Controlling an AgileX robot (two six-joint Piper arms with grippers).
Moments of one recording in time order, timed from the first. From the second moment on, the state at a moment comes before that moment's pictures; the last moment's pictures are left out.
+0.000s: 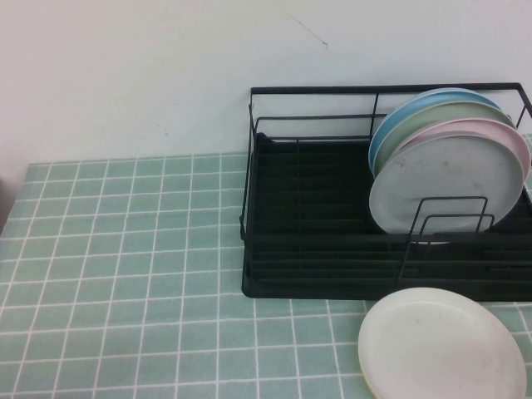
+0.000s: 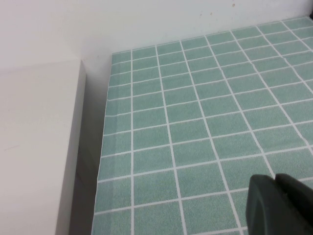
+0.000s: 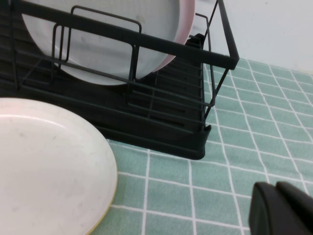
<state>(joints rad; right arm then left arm) -0.05 -0.01 0.03 0.11 0.37 -0.36 -0.03 -0.01 0.02 0.11 0.35 -0.04</state>
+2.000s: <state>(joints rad) -0.05 0.19 -0.18 0.83 0.42 -0.51 -0.03 -0.01 0.02 0.11 0.35 -0.04</state>
